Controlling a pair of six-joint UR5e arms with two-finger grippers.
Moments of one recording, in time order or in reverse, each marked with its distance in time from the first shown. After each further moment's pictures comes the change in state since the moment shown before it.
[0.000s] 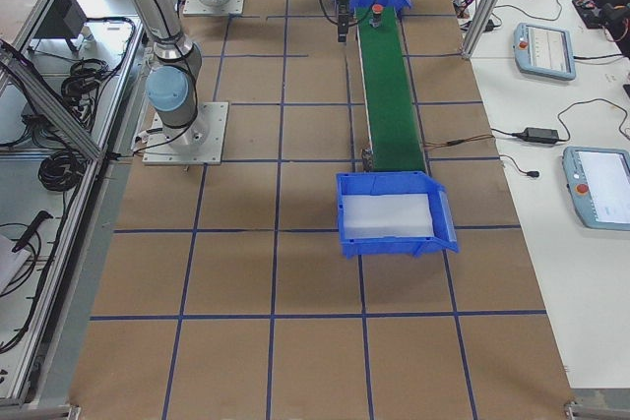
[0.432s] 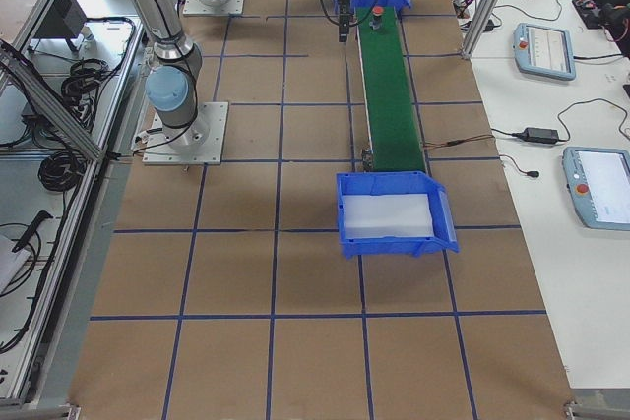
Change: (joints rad) left arm 0.000 -0.008 0.000 0.011 -0.010 -0.004; right arm -0.007 0.003 -0.007 -0.002 0.004 -0.004
